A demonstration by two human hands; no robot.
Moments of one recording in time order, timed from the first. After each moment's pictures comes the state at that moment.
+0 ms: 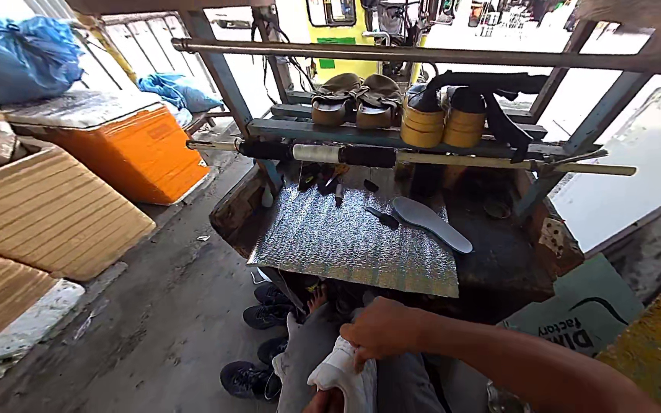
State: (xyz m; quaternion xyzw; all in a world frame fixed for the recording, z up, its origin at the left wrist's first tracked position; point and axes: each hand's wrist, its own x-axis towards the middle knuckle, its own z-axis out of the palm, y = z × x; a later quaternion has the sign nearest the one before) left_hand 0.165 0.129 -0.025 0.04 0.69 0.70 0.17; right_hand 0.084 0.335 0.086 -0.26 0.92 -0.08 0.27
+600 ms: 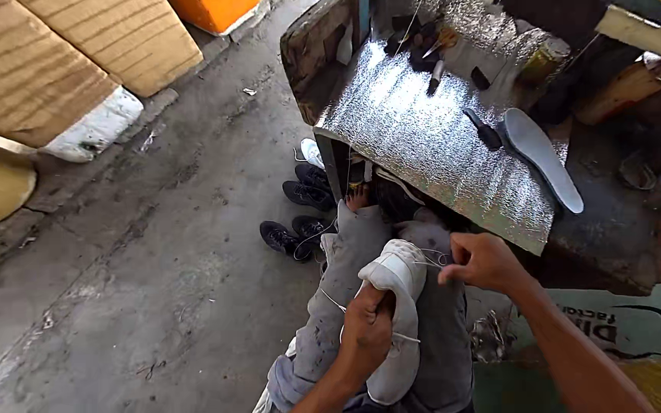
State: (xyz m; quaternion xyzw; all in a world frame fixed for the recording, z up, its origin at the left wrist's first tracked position) left_hand 0.171 0.132 -0.027 0.07 0.72 0.69 0.06; right_hand 0.114 0.392 0.033 -0.05 0.95 -0.26 0.17
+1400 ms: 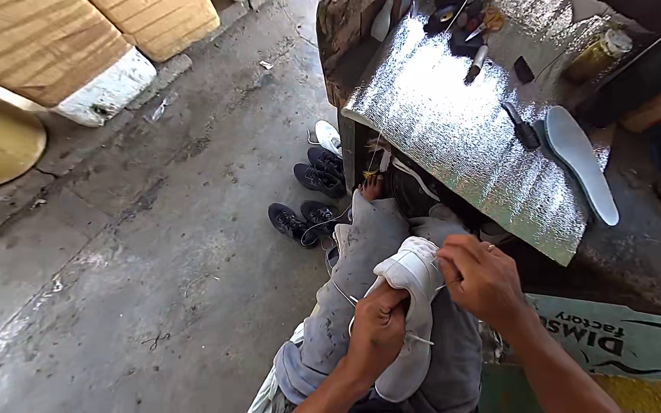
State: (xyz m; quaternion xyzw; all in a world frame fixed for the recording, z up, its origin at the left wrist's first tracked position) left_hand 0.174 0.124 -0.039 0.09 0.74 0.66 0.01; right_hand 0.130 0.327 0.018 -0.18 0.96 -0.14 -0.17
